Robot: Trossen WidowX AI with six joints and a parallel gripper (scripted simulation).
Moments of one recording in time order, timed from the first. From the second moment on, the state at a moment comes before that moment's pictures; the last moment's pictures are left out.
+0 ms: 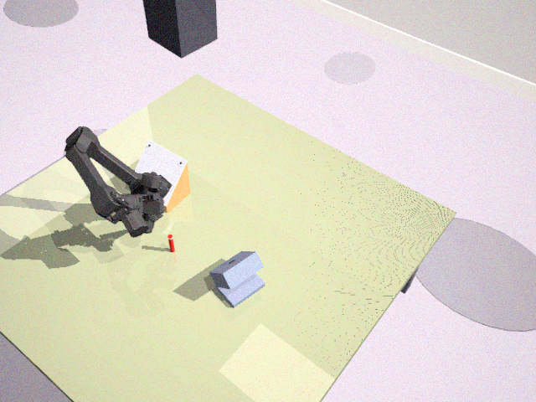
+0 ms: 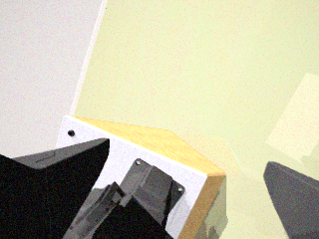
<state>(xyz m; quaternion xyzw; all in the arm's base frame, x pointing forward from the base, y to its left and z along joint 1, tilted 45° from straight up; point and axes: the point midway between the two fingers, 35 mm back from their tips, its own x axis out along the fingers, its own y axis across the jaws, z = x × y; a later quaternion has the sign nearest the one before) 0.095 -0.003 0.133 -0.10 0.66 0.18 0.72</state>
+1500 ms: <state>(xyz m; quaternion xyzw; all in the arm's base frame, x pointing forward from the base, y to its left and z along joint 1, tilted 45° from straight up) 0.177 -0.019 0.157 -0.37 0.64 -0.16 0.65</state>
